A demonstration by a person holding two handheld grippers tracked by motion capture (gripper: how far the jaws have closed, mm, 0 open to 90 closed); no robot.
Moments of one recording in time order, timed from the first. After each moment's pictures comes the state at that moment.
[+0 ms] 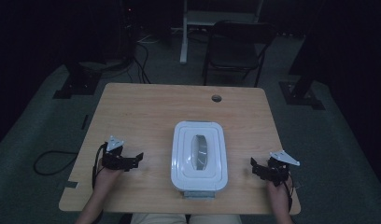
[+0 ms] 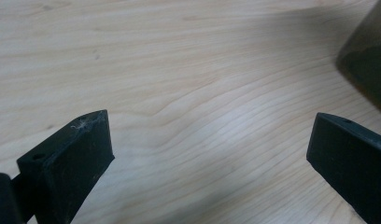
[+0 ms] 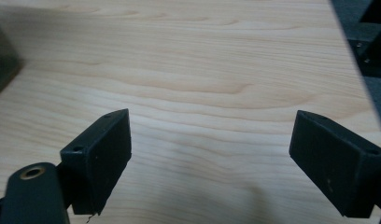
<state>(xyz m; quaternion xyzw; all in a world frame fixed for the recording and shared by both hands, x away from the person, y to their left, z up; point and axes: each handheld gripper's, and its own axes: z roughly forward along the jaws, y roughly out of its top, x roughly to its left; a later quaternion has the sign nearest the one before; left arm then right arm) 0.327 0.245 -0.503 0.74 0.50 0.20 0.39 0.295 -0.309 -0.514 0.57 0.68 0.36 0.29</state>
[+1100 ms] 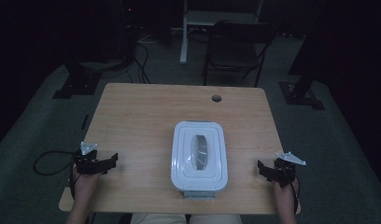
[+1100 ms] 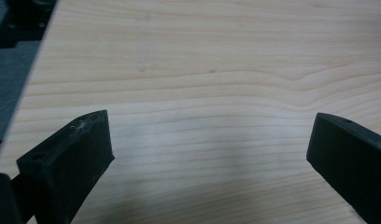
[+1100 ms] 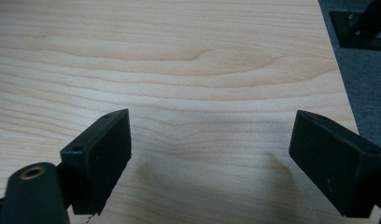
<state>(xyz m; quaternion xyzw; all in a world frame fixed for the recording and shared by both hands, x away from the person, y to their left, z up) 0.309 0.309 -0.506 0.68 0.60 0.26 0.33 0.298 -0.332 -0.526 0.60 0.68 0.33 0.27</state>
